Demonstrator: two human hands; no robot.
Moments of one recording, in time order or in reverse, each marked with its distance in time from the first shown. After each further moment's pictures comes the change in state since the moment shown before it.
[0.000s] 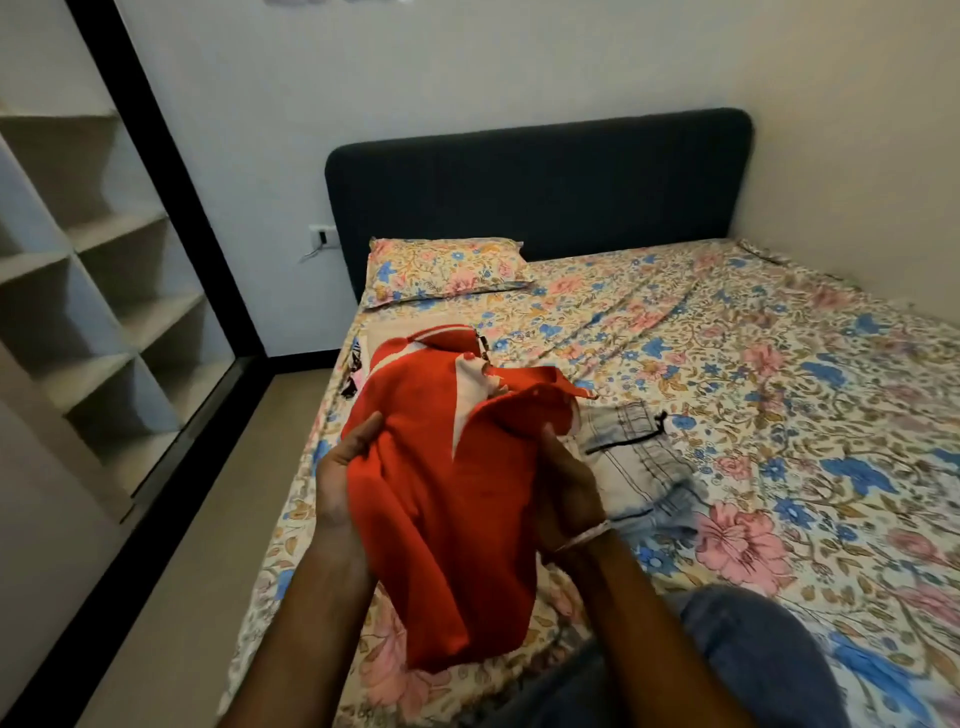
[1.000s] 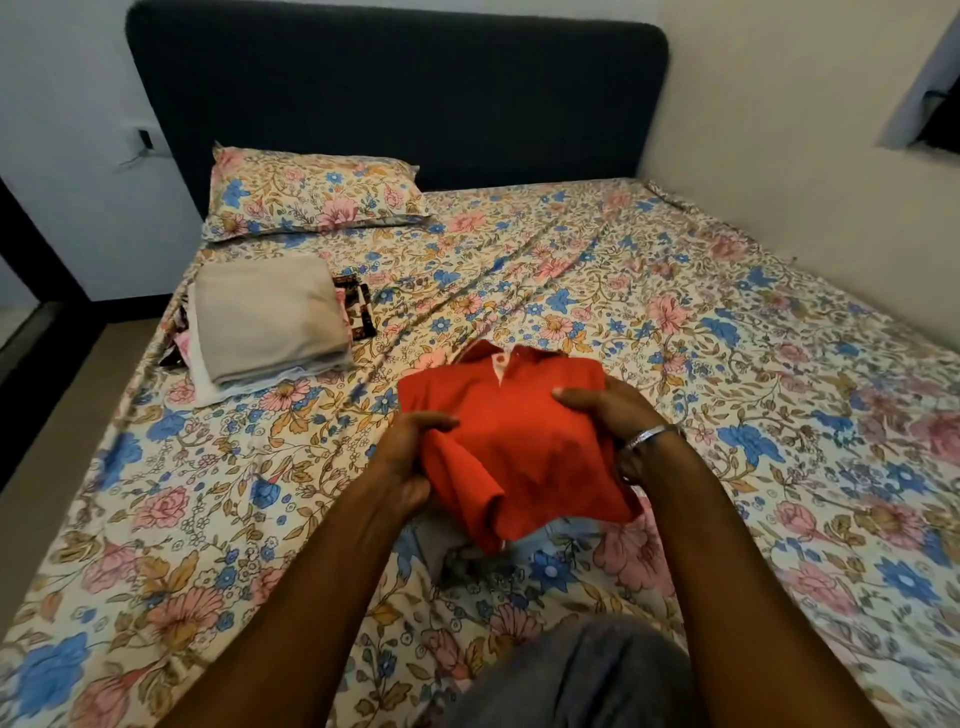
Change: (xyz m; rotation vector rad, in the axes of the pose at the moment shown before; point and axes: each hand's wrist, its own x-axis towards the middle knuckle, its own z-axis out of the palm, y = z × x) left_hand 0.170 -0.165 0.051 0.294 0.124 -0.434; right_hand 0.056 -0.169 -0.165 -0.654 0.665 0.114
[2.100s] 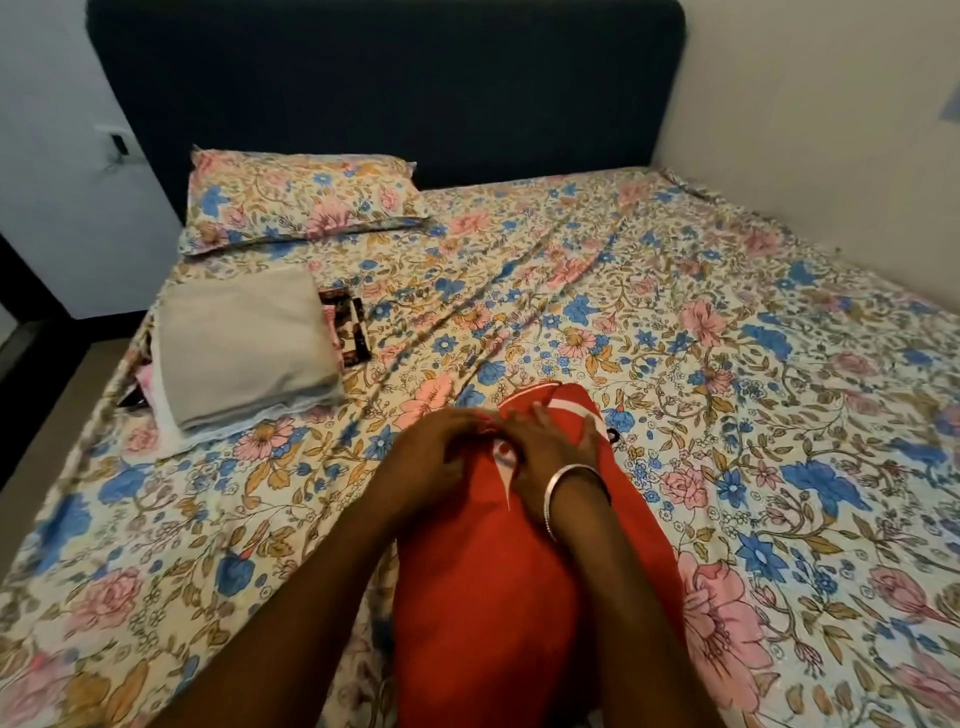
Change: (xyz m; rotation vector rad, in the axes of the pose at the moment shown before) left_hand 0.124 0.036 -0.021 1.550 -0.126 0.808; right_hand 0.079 0.038 0.079 -1.385 -0.053 -0.395
